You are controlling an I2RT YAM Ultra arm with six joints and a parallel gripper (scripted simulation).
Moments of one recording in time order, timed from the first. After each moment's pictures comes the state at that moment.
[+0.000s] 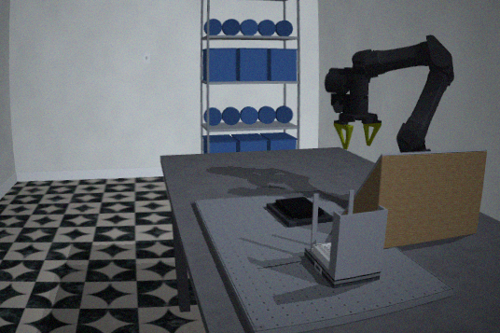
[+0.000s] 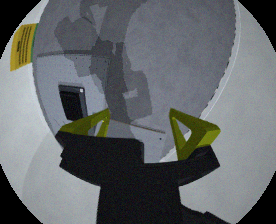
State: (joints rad) arm -0.82 0.84 1.01 -1.27 0.64 0.49
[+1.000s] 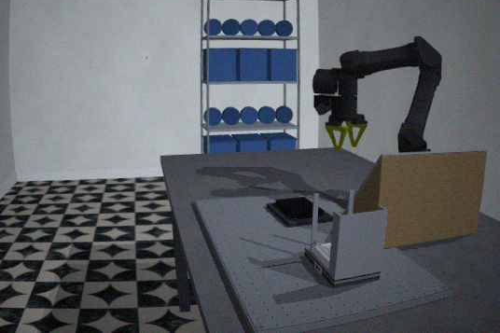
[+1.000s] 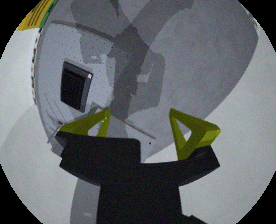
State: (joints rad) arm -0.70 0.98 1.06 -1.28 0.66 0.32
